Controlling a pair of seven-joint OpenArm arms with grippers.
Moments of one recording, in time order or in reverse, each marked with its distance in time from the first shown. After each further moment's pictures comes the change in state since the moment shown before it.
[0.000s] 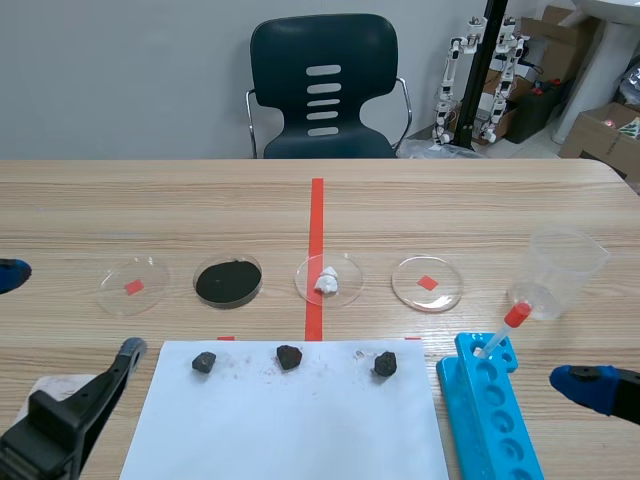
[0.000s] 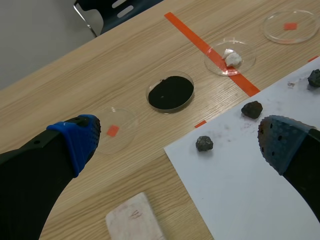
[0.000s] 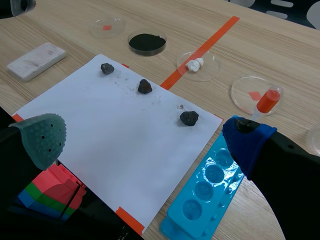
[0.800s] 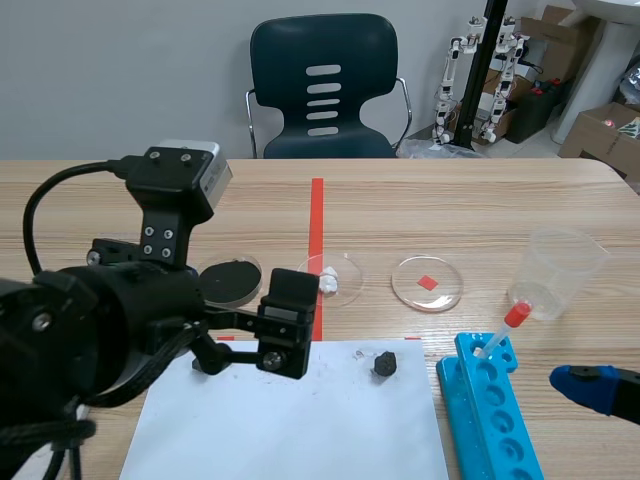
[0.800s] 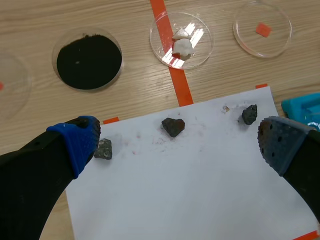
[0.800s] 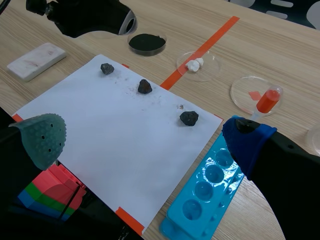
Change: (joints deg) left arm -27.8 -0.2 37.0 -0.1 -14.0 38.3 54.1; right arm 0.0 0.0 0.0 0.0 0.0 0.0 0.0
